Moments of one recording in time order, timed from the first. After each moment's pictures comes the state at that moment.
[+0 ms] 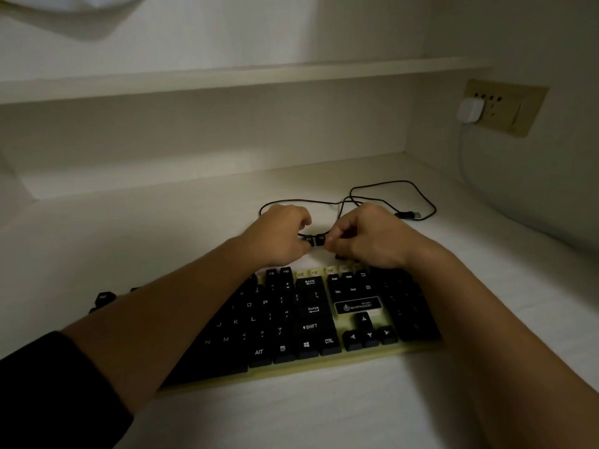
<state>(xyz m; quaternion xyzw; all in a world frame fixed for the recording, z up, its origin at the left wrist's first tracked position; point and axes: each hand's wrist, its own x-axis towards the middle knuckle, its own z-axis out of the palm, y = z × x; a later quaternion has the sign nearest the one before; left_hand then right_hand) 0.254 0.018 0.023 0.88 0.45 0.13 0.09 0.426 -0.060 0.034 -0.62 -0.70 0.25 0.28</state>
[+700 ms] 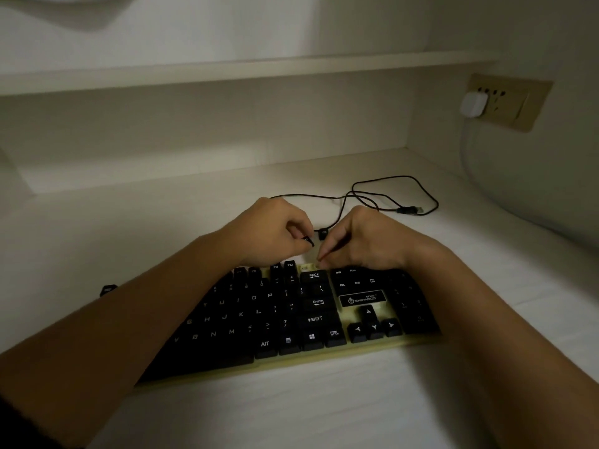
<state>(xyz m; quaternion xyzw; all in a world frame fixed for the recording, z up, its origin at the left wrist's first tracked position) 0.224 -0.005 0.040 0.89 0.40 0.16 0.17 0.414 -0.065 0.034 -0.57 -0.72 0.30 0.23</state>
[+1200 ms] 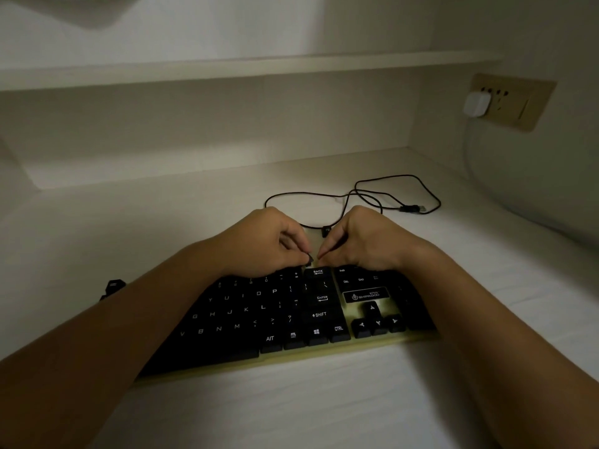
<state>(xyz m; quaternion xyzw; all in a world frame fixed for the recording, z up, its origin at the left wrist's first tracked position) 0.208 -0.021 0.038 0.88 0.36 0.15 0.26 0.406 -0.063 0.028 -0.60 -0.71 0.28 0.23</state>
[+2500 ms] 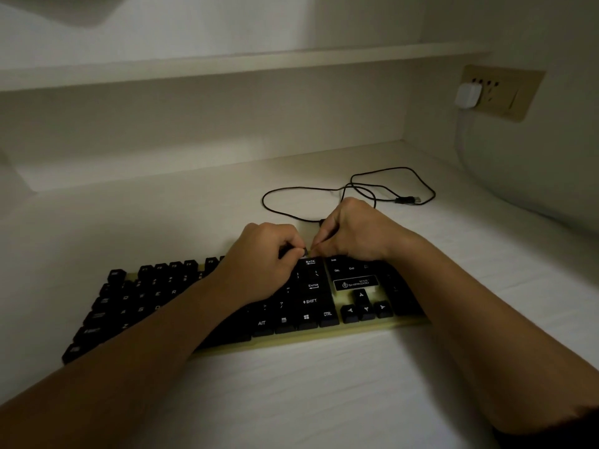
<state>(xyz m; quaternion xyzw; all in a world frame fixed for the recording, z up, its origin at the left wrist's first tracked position) 0.206 -0.046 0.005 0.87 0.37 0.29 0.11 0.399 -0.061 0.025 -0.59 -0.71 0.28 0.26</state>
